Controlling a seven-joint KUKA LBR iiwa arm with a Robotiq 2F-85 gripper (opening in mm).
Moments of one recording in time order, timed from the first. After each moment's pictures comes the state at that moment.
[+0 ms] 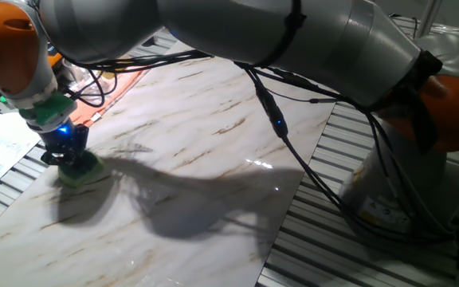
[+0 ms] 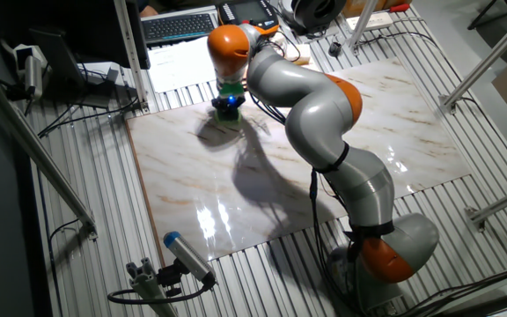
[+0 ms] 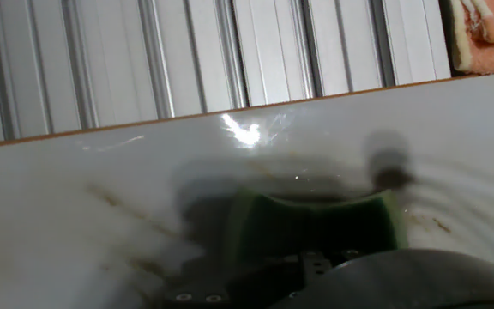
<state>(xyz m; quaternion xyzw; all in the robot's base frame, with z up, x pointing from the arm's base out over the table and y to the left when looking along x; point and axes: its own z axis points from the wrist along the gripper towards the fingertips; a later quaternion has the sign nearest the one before) 0.712 0.233 0.041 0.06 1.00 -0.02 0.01</state>
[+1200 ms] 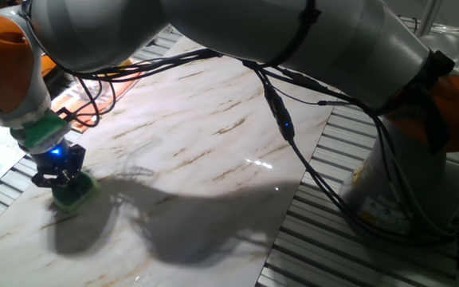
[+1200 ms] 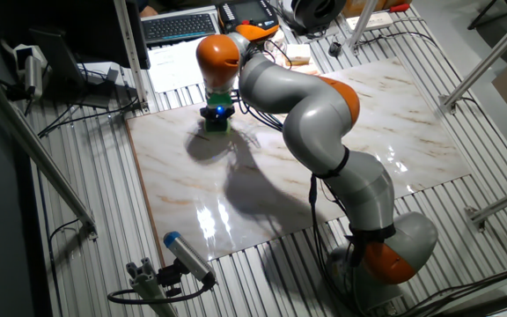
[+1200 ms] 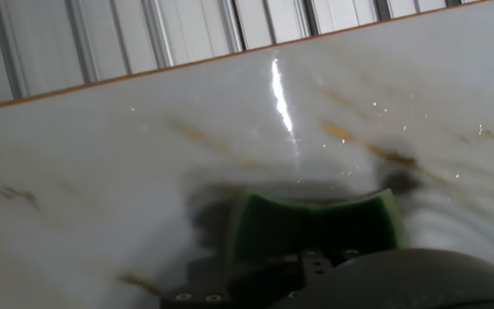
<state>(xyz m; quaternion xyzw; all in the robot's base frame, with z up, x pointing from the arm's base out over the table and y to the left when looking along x) 0.671 0.294 0.047 0.10 1.00 0.00 0.01</state>
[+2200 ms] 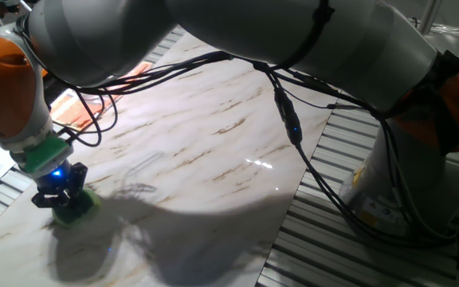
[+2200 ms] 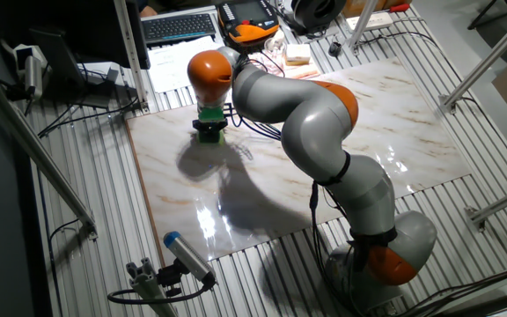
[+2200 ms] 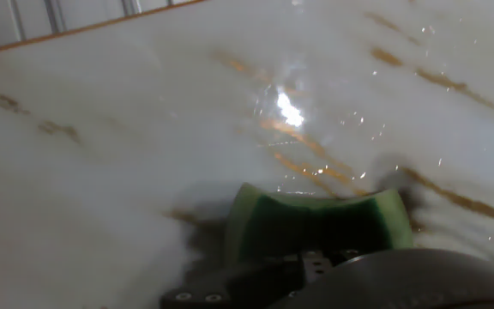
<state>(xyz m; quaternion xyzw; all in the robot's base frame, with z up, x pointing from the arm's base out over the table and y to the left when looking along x) 0.635 0.328 0.037 0.11 0.99 0.00 0.02</state>
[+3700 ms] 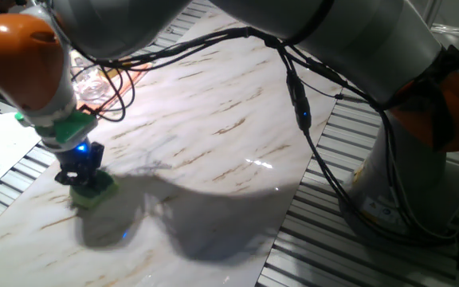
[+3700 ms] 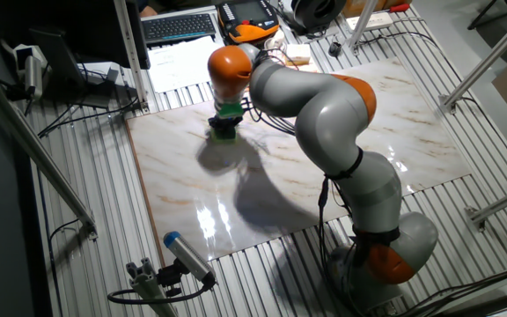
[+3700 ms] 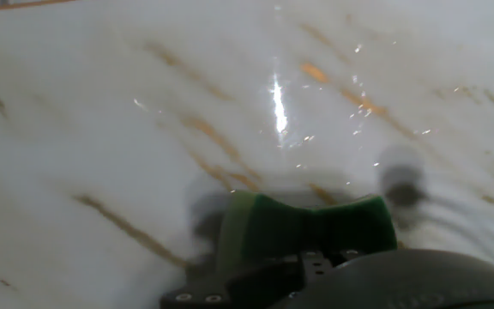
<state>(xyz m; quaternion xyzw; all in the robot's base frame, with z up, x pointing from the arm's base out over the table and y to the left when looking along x) 0.641 0.258 0.045 0.03 1.00 0.00 0.01</state>
